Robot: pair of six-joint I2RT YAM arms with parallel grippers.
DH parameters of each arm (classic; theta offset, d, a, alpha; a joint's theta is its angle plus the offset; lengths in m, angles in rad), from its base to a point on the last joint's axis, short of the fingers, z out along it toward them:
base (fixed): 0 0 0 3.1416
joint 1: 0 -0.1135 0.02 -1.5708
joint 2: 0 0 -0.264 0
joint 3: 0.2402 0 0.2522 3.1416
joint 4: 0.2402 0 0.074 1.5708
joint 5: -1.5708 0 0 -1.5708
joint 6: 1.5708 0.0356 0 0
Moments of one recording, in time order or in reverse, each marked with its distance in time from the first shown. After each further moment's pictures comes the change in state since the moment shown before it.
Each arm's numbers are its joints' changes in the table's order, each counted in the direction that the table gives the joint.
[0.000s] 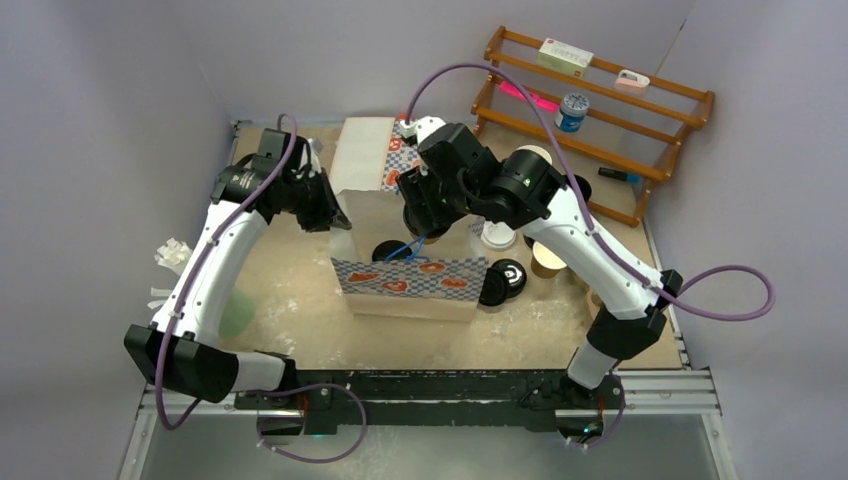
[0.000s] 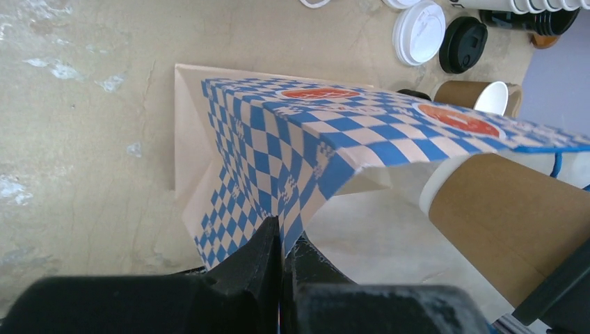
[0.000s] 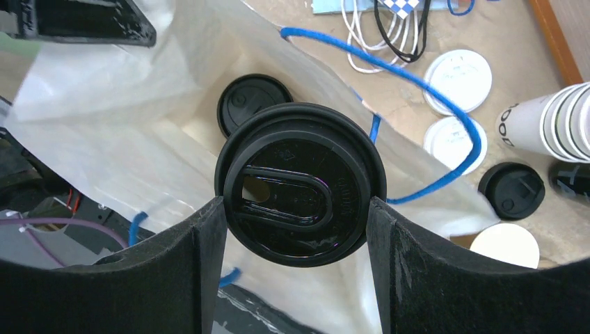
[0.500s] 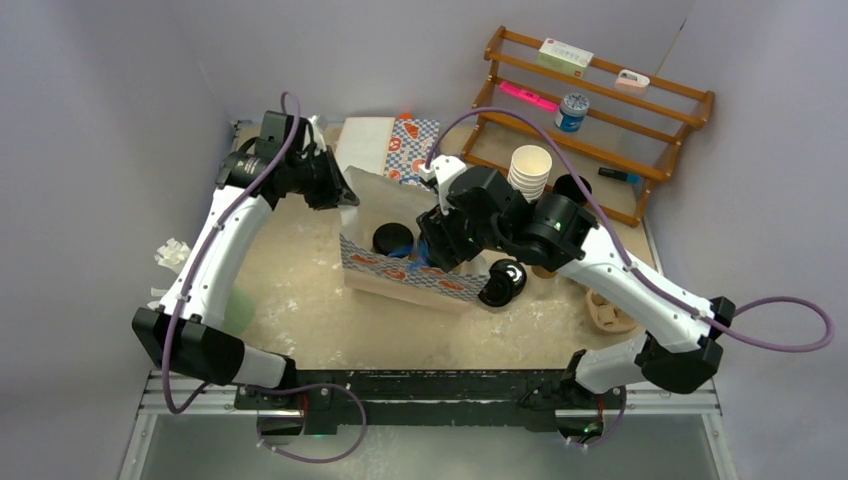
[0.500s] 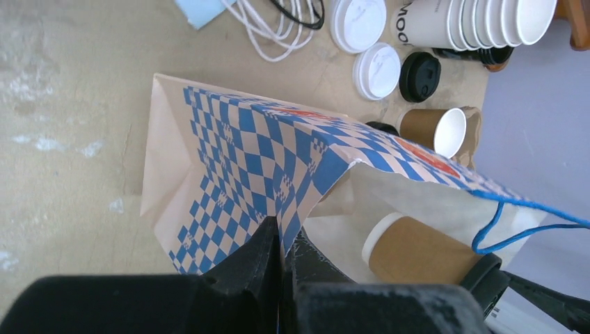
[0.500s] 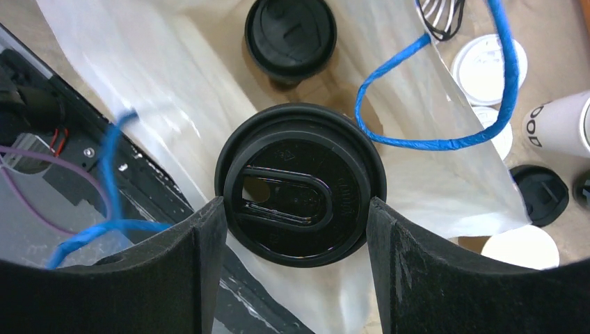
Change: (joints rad) left arm 0.000 -0.053 0.053 -0.098 -0.035 -0.009; right arm -0.029 0.272 -0.432 -0.203 0.078 -0.079
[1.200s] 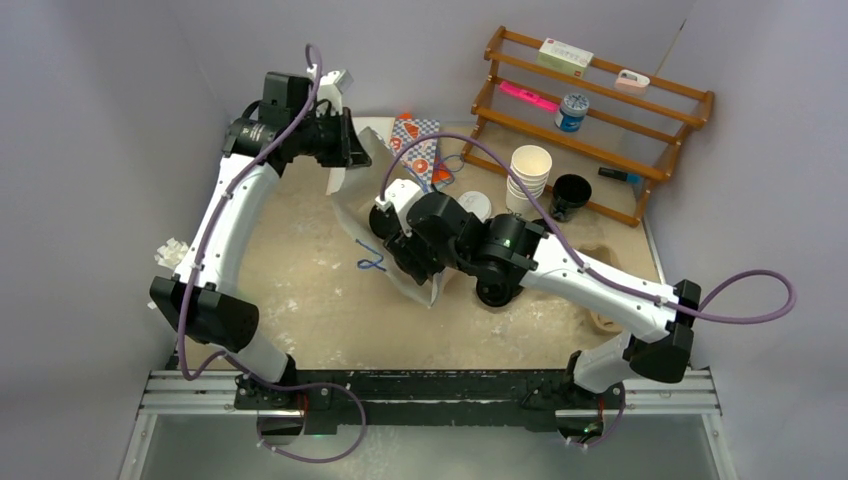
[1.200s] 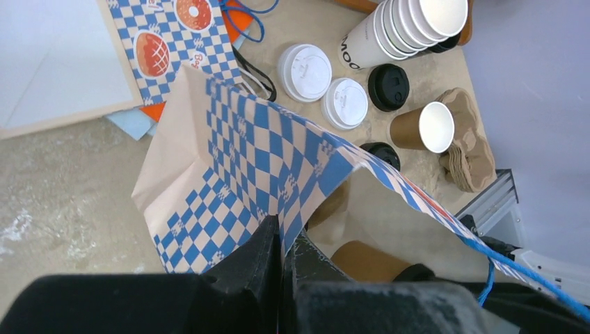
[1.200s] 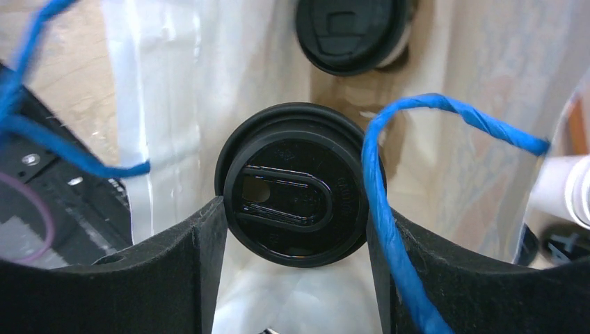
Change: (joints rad) left arm 0.000 -0.206 0.307 -0.065 -0.131 0.314; right arm -0.123 -0.061 -0.137 -0.211 -0.095 -0.115
